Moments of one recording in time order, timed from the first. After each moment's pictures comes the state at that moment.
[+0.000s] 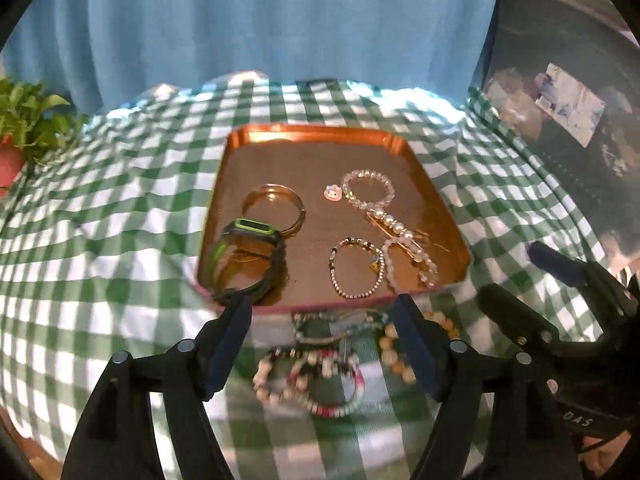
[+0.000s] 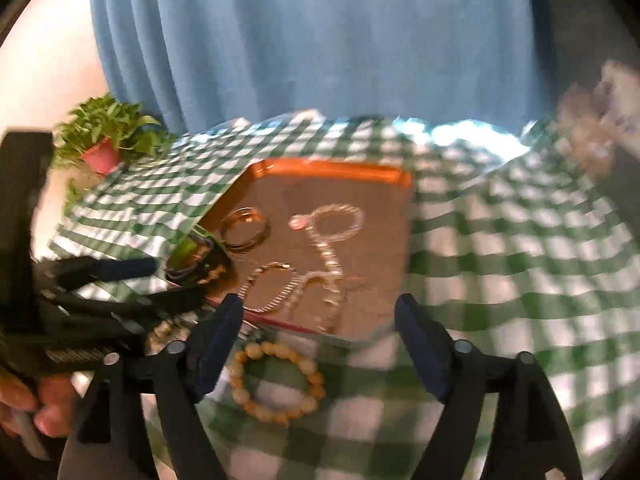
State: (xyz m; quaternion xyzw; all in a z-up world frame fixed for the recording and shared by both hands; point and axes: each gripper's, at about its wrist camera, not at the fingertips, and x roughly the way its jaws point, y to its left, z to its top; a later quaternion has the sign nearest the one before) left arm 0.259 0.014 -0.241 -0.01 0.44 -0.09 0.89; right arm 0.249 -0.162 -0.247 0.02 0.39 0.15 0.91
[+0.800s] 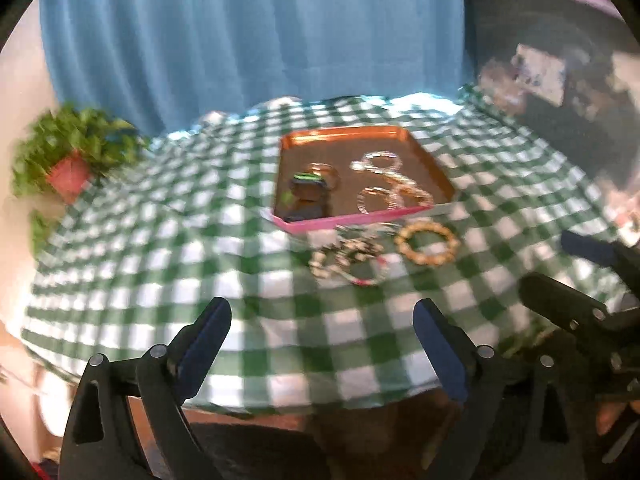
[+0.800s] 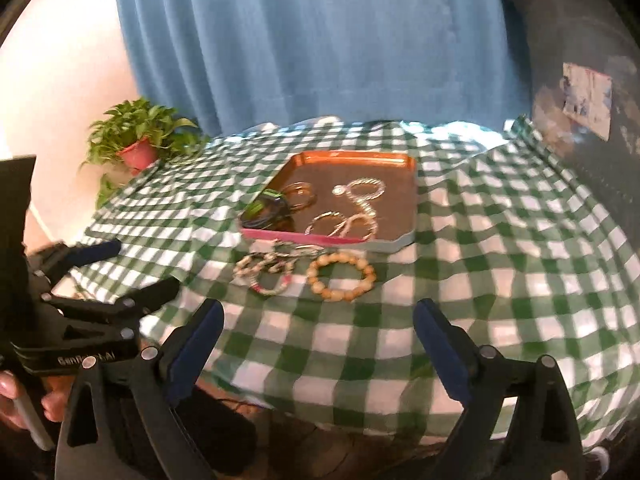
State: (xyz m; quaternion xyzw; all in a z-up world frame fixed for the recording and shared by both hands) left arm 0.116 0.038 -0.222 0.03 0.40 -0.06 0.91; right arm 0.125 -0.162 -0.212 0.06 0.38 0.18 0.91
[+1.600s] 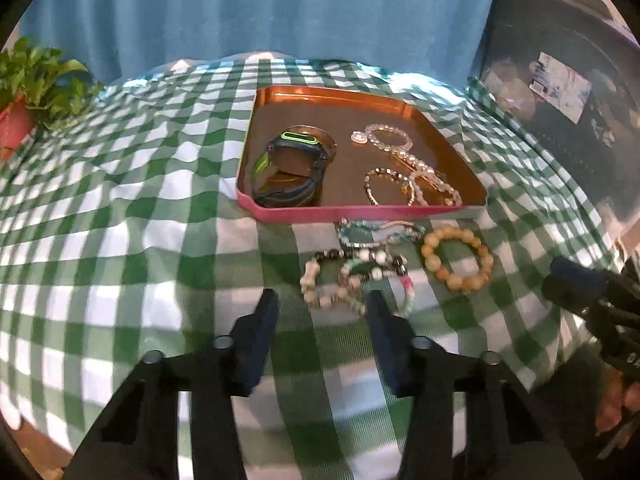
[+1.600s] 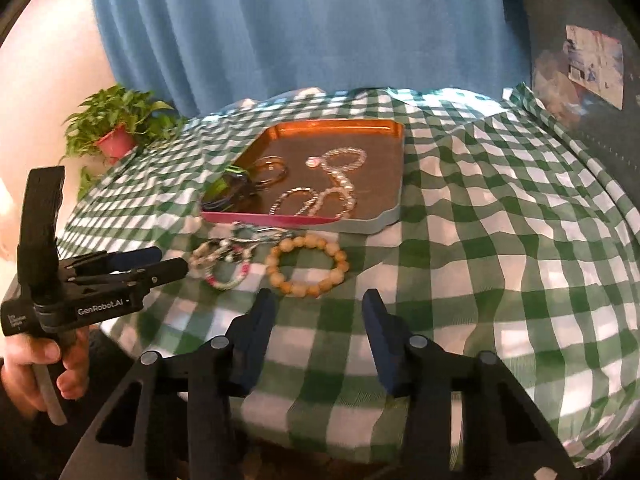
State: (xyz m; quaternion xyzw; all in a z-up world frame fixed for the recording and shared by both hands) left arm 0.215 0.061 -0.292 -0.03 0.44 -0.11 0.89; right arm 0.175 -0.172 -0.257 0.06 0.42 0.16 0.89
